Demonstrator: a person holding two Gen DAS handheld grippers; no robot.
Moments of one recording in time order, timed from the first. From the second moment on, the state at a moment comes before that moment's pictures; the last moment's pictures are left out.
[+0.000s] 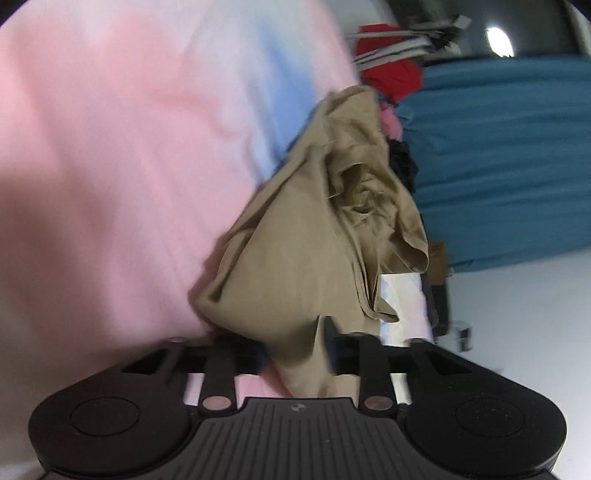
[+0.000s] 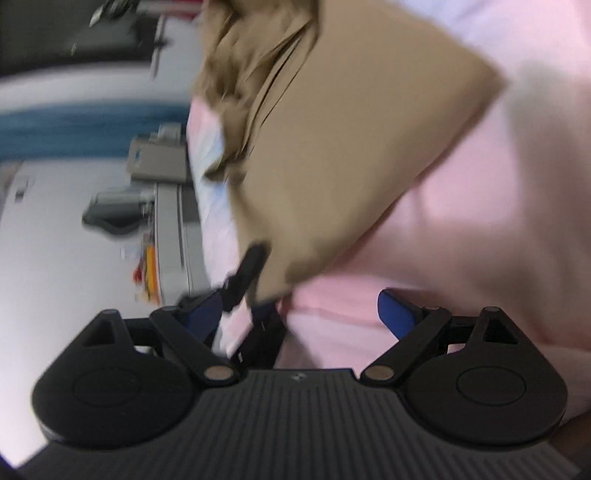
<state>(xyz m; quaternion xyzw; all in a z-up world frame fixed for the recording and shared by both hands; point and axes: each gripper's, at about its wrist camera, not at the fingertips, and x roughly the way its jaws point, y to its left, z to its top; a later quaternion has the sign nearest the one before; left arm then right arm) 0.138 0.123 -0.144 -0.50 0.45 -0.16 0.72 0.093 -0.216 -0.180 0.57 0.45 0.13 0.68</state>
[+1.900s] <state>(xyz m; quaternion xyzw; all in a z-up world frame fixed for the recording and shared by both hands) 0.060 0.105 0.046 -0.36 0.30 -0.14 0.87 0.059 -0.264 -0.037 0.52 0.26 0.01 0.81</state>
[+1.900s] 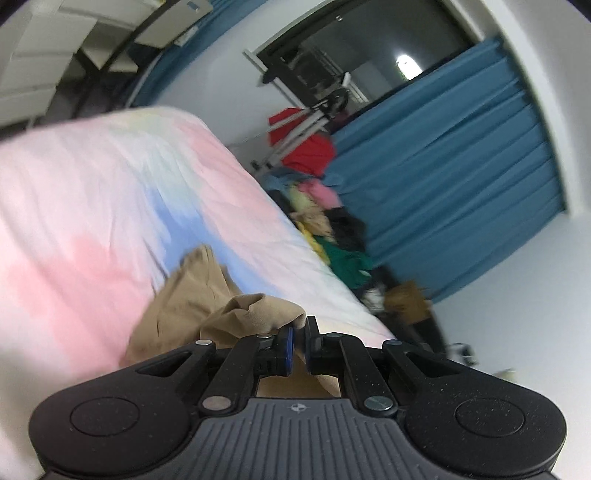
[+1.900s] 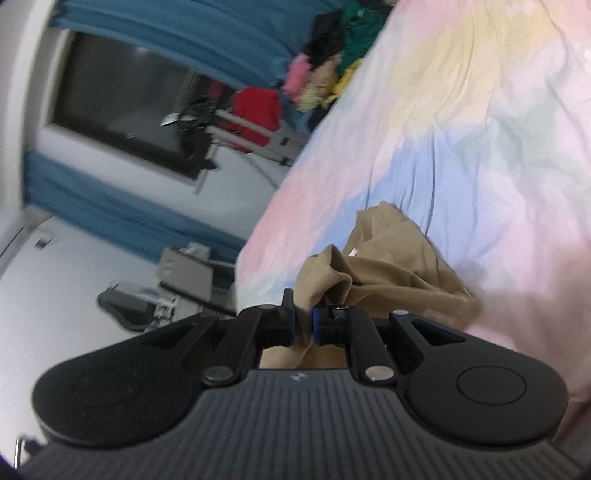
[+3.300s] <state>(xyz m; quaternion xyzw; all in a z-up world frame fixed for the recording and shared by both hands) 0.210 0.050 -0.044 -0.19 0.29 -0.17 0.92 0.193 -0.256 -0.082 0.37 0.26 0.12 0.88</state>
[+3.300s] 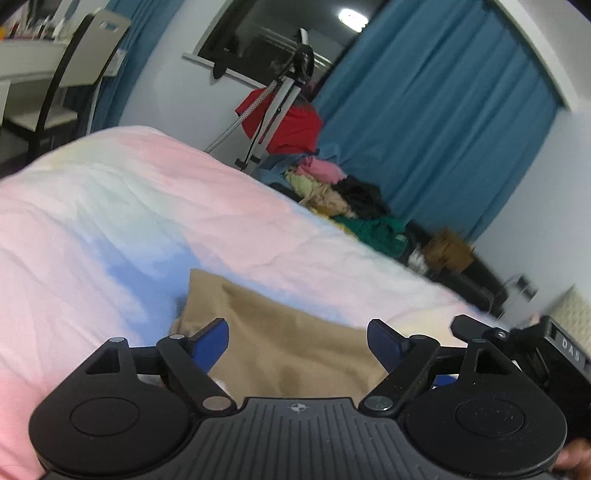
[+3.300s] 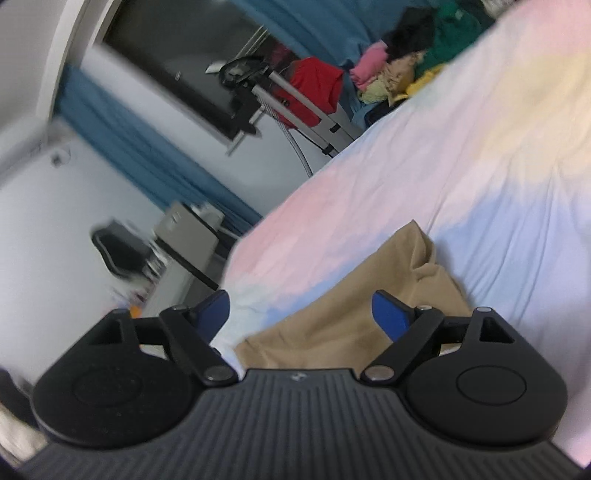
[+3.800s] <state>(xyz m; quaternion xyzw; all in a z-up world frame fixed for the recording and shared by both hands) 0.203 0.032 -0.089 -0.07 0.37 -0.13 0.92 0.245 -0.204 -0.135 0.14 0.34 0.03 0.93</state>
